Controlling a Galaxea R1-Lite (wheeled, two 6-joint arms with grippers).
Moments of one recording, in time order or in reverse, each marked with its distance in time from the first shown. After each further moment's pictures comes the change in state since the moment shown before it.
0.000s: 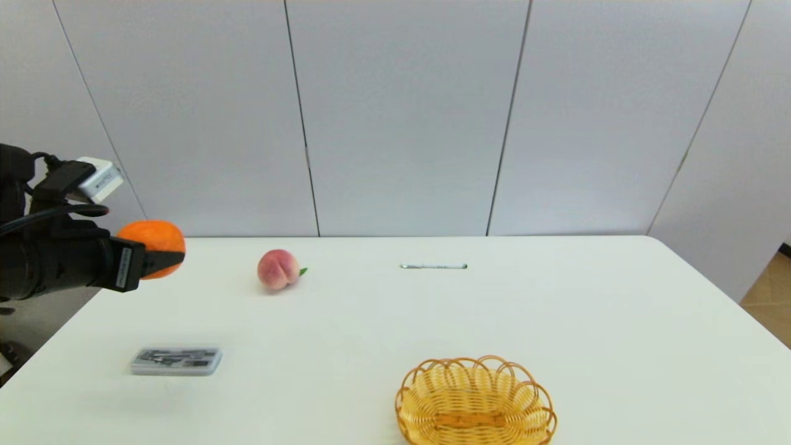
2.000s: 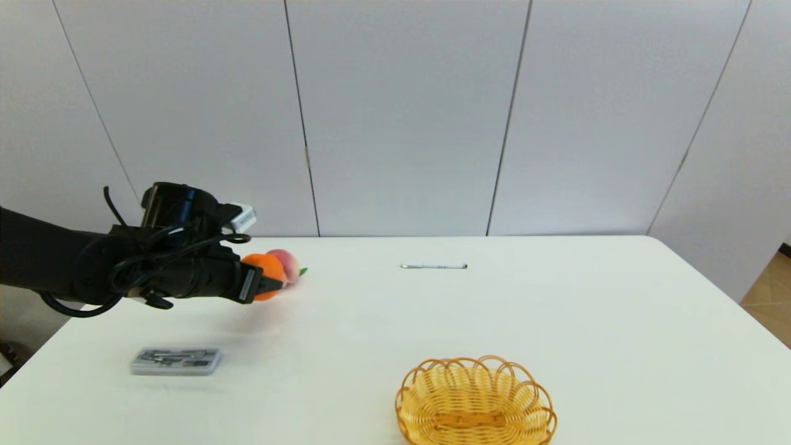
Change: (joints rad) left arm -0.239 0.402 -0.088 -0.116 -0.005 -0.073; right arm 0.000 0.000 0.000 0.000 0.000 0.000
